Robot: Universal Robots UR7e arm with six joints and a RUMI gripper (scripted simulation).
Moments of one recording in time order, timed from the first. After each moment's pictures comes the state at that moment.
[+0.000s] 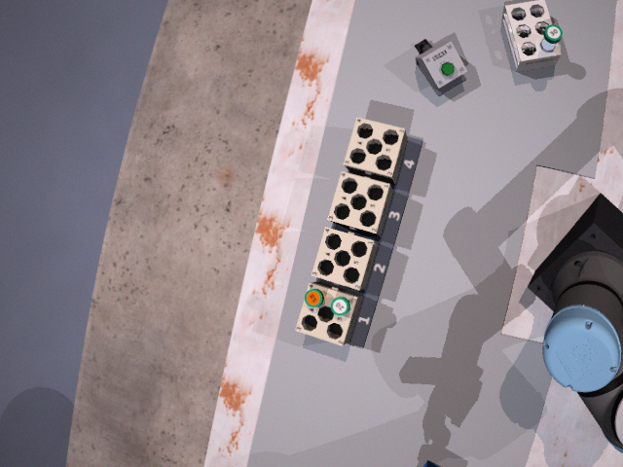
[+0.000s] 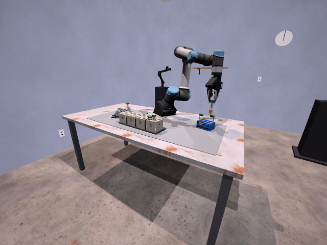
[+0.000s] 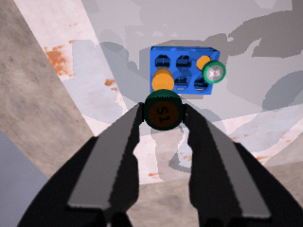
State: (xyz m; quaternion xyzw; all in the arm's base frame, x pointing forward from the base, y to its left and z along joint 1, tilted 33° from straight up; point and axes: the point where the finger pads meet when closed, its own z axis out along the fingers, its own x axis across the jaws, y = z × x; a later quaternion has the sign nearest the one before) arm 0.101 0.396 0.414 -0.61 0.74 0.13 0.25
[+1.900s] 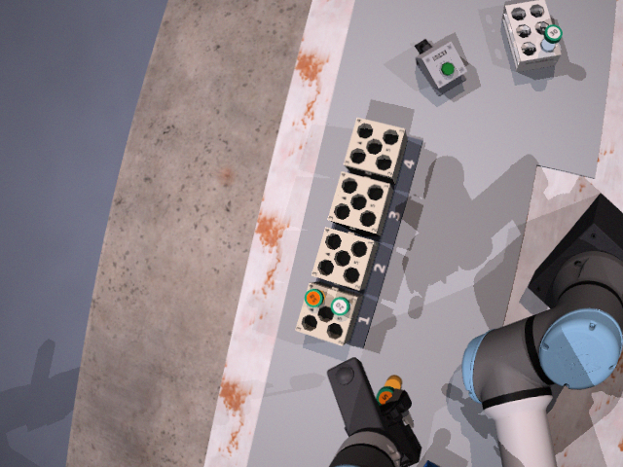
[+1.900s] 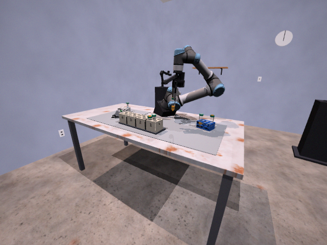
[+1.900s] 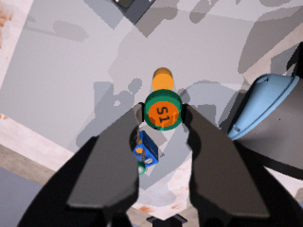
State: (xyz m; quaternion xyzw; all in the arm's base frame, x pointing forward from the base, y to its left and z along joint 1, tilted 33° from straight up) arm 0.240 0.149 0.316 -0.38 0.89 0.17 0.18
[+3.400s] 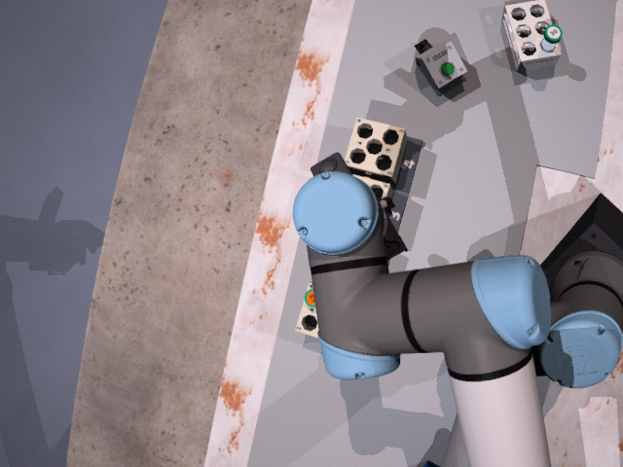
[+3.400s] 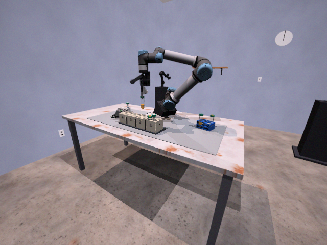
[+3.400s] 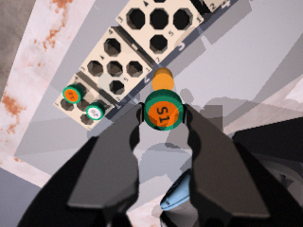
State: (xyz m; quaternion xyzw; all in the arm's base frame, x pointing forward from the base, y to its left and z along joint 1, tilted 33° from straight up) arm 0.366 -0.071 0.220 -0.39 0.88 0.19 0.21
